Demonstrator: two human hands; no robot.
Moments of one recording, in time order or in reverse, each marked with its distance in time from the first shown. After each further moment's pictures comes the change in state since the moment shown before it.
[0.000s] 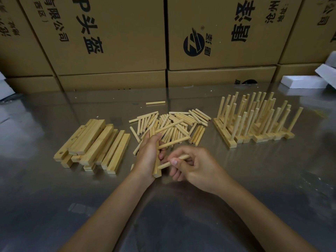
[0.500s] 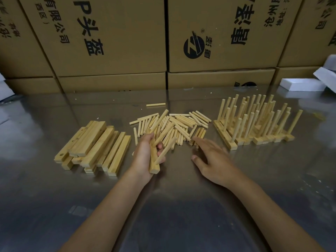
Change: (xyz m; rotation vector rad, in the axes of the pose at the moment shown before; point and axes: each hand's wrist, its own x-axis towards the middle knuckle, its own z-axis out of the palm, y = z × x) left_hand 0.004 0.013 -0.004 -0.258 -0.035 -0.163; right_hand 0.016 0.052 -0.045 -0.828 0.127 0.082
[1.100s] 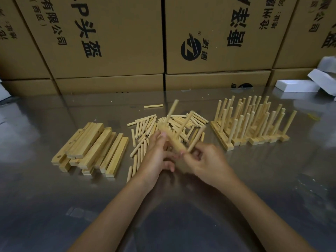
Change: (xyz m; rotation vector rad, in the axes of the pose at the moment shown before) left_hand -0.014 -0.017 0.014 0.325 -0.134 0.150; right_hand -0.011 -0.042 -0.010 0.358 0.222 0.019
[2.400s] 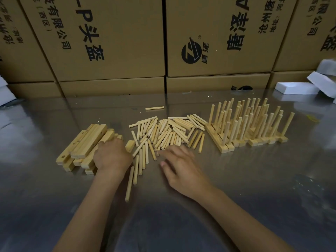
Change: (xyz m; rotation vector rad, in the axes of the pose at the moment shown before) left_hand 0.000 0.044 -0.075 1.636 0.575 -0.116; right_hand -0.006 -0.010 0.046 -0.319 -0.133 -0.339
